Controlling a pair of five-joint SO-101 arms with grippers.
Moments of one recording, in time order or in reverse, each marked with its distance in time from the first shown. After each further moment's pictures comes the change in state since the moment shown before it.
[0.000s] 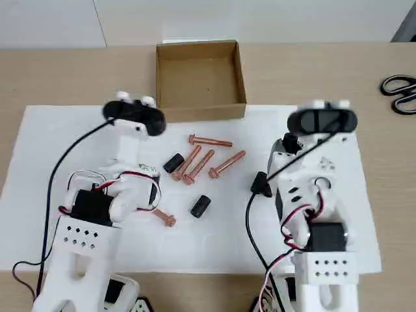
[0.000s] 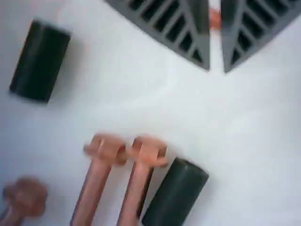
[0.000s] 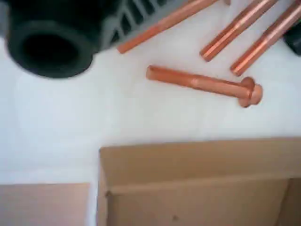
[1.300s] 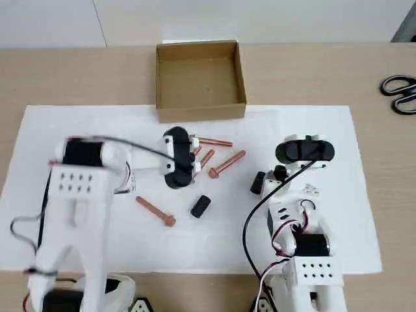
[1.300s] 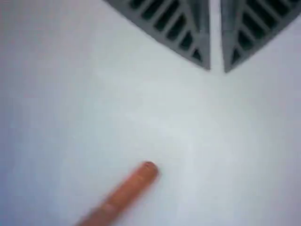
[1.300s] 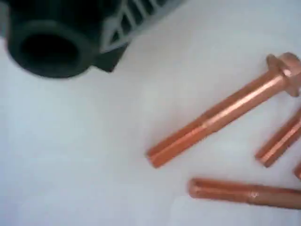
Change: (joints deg) left arm -8.4 27.3 -26.6 21.9 -76.3; right arm 1.5 -2.1 18.9 -6.9 0.0
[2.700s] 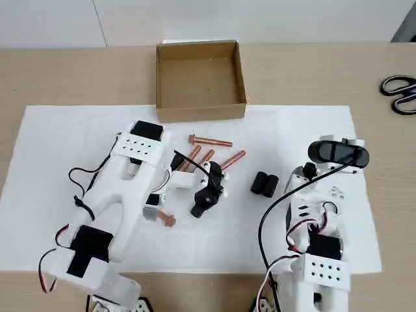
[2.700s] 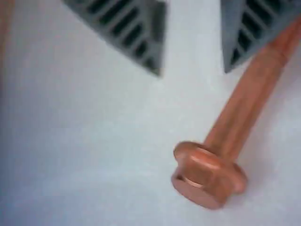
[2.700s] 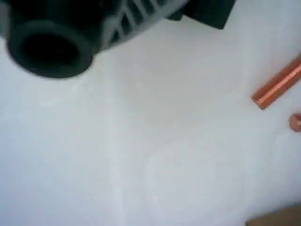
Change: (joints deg) left arm 11.4 24.4 0.8 2.5 -0.3; right arm 10.3 -0.2 0.4 -3.5 0.0
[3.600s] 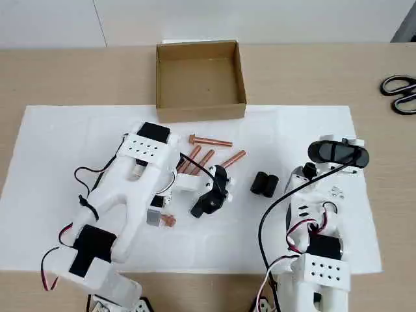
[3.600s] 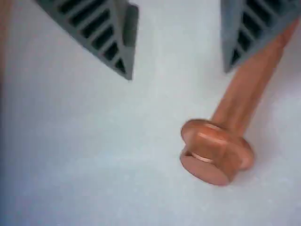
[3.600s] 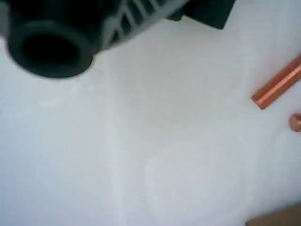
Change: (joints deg) left arm 2.2 0.4 0.0 0.0 0.1; right arm 0.0 0.0 0.0 0.0 0.0
